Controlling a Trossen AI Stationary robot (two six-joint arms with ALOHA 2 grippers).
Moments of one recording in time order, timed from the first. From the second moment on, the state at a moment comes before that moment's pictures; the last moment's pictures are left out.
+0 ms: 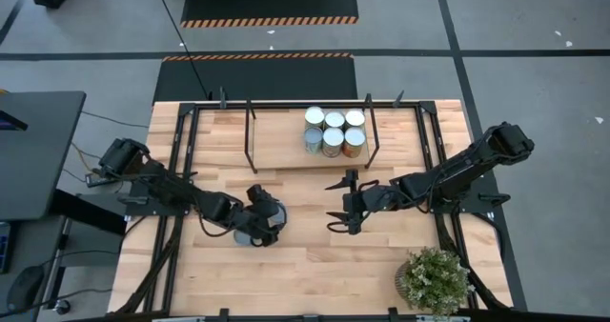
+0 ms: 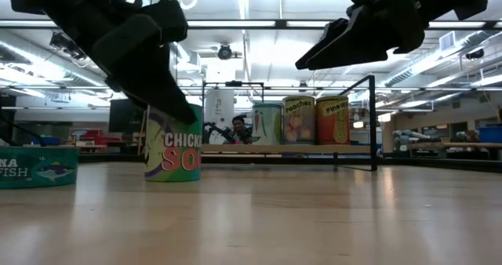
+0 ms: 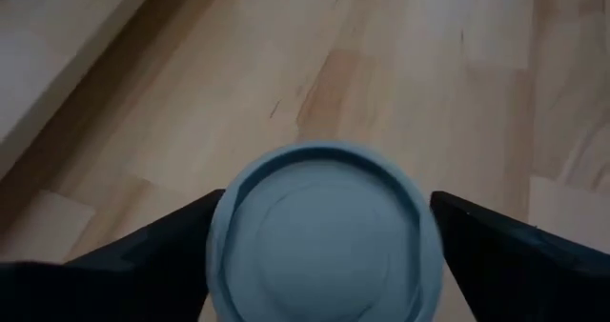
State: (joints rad) left arm -0.41 1.57 0.75 -0.06 -0.56 -0.57; right arm 0.31 1.41 0.66 0.25 0.42 -0.17
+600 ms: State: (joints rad) left arm -0.24 1.51 0.90 -0.24 -0.42 -0.47; right arm 0.34 1.40 0.66 0.28 0.47 -0.13
